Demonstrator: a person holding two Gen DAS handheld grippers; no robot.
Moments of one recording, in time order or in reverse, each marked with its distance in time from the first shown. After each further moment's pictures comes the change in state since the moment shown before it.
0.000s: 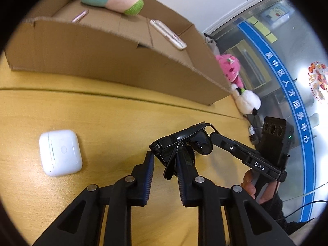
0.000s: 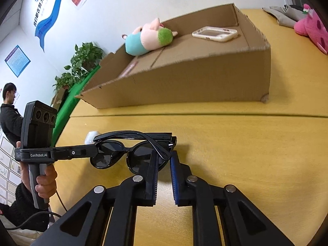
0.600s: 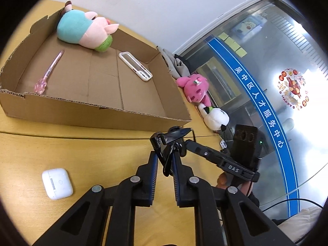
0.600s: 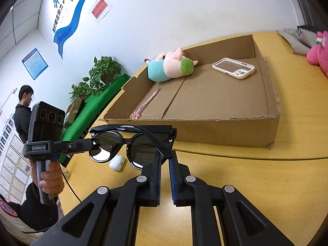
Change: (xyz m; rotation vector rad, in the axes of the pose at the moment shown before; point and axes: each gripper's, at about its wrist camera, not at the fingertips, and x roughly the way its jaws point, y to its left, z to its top) left arm -0.042 -0.037 0.030 0.059 -0.118 -0.152; right arm -0.028 0.018 0.039 -0.049 -0.089 0.095
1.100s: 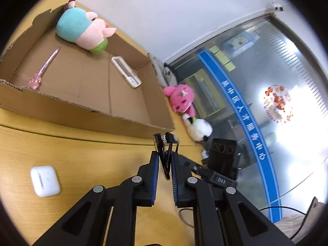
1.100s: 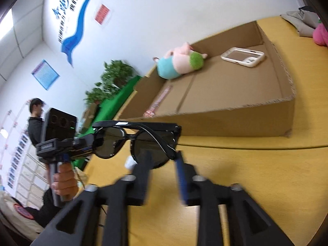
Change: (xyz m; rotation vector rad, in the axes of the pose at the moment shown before) left arm -0.017 0.004 0.002 -0.070 -0.072 -0.157; right arm 0.002 -0.008 -0.007 0.075 -0.017 0.164
